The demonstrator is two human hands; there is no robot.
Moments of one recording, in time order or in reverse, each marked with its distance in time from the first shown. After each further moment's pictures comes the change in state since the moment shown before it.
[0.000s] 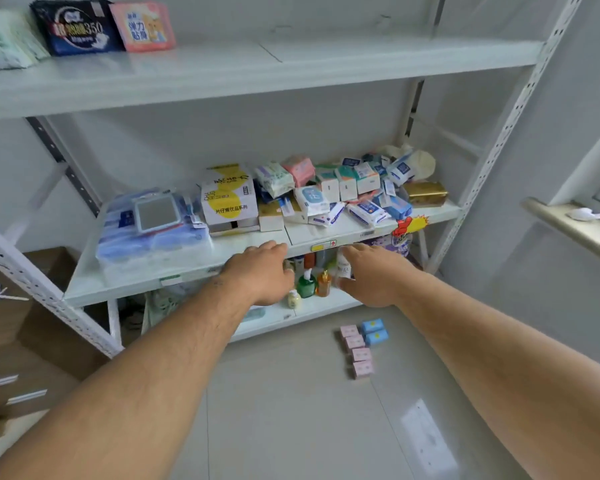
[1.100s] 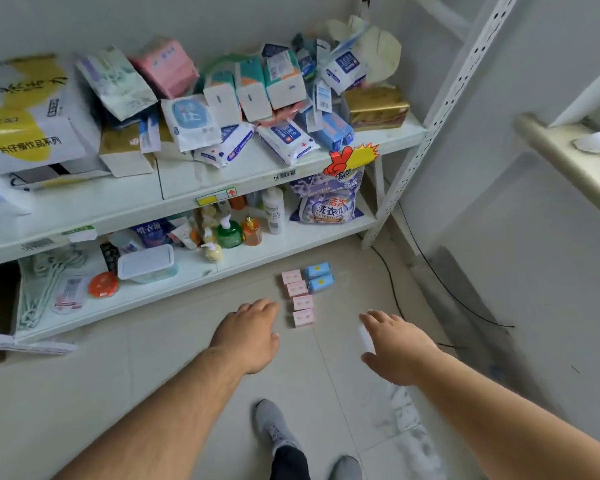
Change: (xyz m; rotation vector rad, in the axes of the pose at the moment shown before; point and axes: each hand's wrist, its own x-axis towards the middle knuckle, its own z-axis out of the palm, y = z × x) left_hand 0.200 0.184 0.250 -0.064 -0.329 0.098; right_hand 0.055 0.308 0.230 0.090 -0.517 0.132
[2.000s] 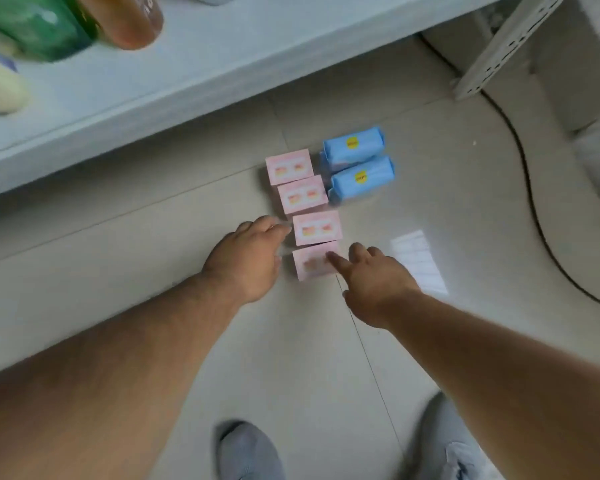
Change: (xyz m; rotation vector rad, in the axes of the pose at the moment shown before) left_hand 0.479 -0.131 0.429 -0.026 -0.006 0.030; right_hand 0.575 0.054 0.378 -0.077 -0.014 -0.155
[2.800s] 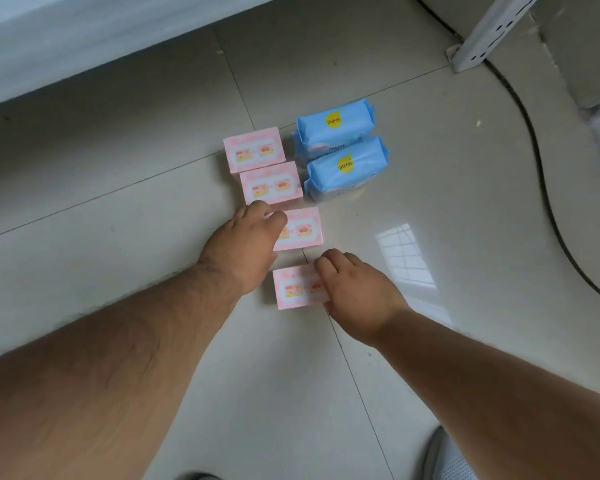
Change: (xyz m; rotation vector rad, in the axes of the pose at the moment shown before) left_hand 0.094 0.004 0.068 0.140 0.071 0.055; right_hand 0.051 0.027 0.063 0.111 0.231 -0.113
